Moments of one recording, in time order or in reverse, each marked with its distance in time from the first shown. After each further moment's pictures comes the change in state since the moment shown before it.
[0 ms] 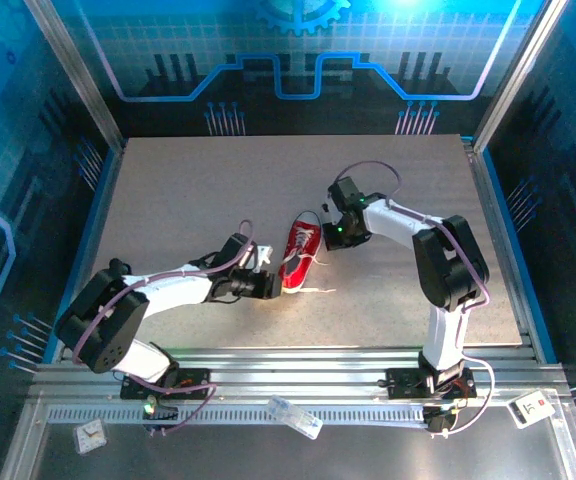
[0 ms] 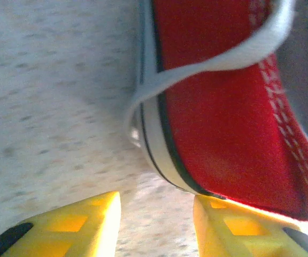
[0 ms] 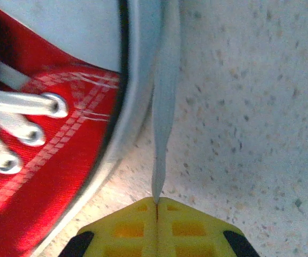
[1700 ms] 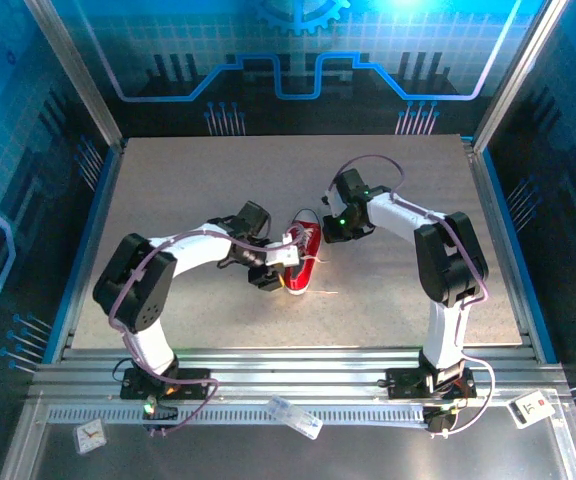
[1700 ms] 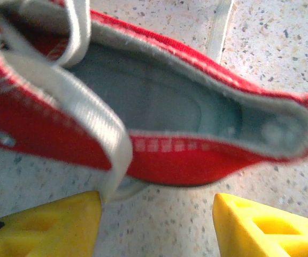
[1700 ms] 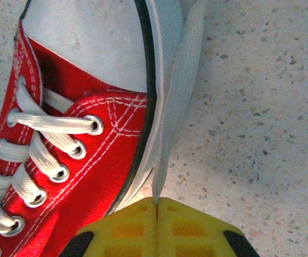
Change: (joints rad) left arm 0.088 0.293 0.410 -0.410 0.126 1.322; right arm -0.045 0.029 0.041 0.003 -0.136 -0.046
